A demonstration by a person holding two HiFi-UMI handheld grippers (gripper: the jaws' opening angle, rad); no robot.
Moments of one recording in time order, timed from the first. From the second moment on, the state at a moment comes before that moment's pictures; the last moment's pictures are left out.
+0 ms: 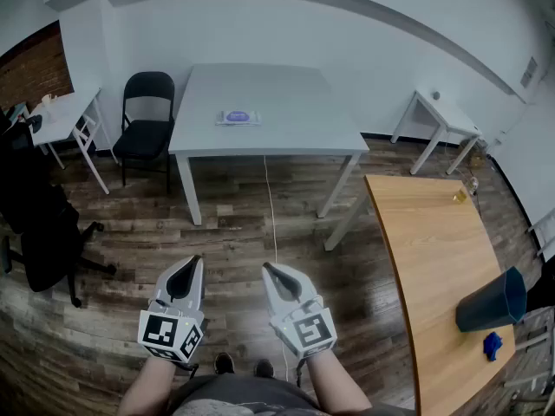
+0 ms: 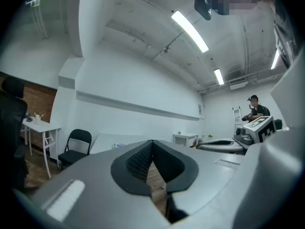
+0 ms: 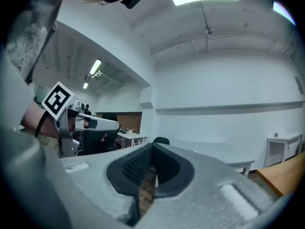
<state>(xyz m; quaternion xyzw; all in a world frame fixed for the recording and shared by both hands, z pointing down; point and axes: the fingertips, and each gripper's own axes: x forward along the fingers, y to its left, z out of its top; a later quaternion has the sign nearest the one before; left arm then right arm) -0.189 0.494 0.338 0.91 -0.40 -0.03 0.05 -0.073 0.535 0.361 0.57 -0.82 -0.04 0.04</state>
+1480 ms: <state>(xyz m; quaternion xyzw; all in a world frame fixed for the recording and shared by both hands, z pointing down) -0.219 0.452 0.385 0.93 -0.36 0.00 0.09 -0.053 0.511 0.392 0.66 -0.75 0.06 0.01</state>
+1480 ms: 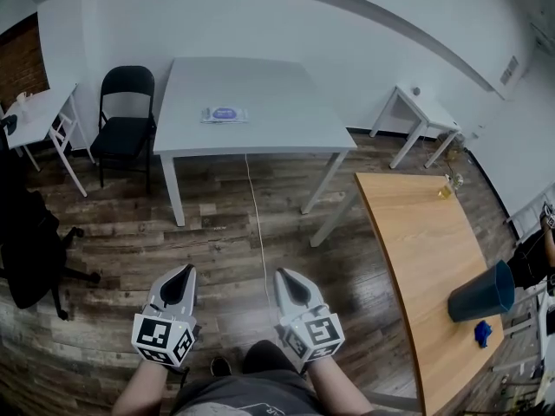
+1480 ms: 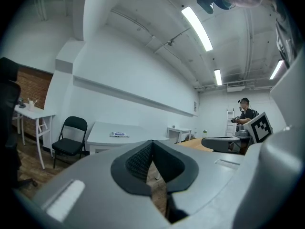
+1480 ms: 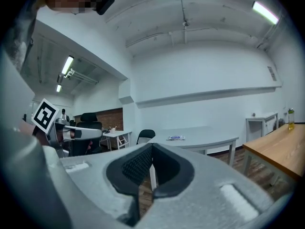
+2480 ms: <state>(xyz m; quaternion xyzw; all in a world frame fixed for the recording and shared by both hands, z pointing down) -0.110 0.255 0.382 0.90 -0.44 0.01 0.07 0.096 0.286 0.401 0.63 -0.77 0.08 -0.02</state>
